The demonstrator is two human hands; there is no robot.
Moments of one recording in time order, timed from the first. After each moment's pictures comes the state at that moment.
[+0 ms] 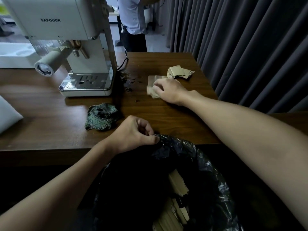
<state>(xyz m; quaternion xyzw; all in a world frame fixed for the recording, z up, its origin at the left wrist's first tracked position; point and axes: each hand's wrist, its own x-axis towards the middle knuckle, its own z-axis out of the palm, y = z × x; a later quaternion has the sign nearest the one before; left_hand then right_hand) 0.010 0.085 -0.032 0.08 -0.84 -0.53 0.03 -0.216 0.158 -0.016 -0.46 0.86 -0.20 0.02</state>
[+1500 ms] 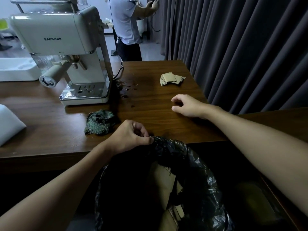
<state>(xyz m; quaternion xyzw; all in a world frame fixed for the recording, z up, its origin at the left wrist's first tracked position) 0.009 0.086 -0.034 0.08 -0.84 -0.54 0.03 -0.202 0.251 -0.004 -0.34 0.89 -0.23 0.18</state>
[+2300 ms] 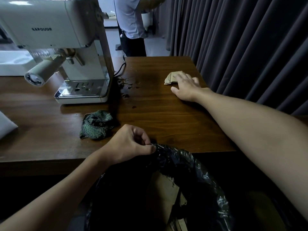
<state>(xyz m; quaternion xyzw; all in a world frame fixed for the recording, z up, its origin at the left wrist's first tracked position) 0.007 0.081 -0.039 0.07 -0.84 -0.53 0.02 -0.294 0.181 -0.025 -0.35 0.93 -0.09 -0.02</state>
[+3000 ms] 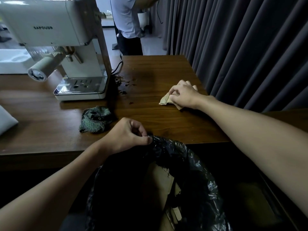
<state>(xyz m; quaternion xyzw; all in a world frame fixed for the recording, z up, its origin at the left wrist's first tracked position) 0.006 0.085 -0.034 0.09 -0.86 -0.51 0.03 -0.243 0.221 -0.020 -0.37 0.92 -0.15 0.03</state>
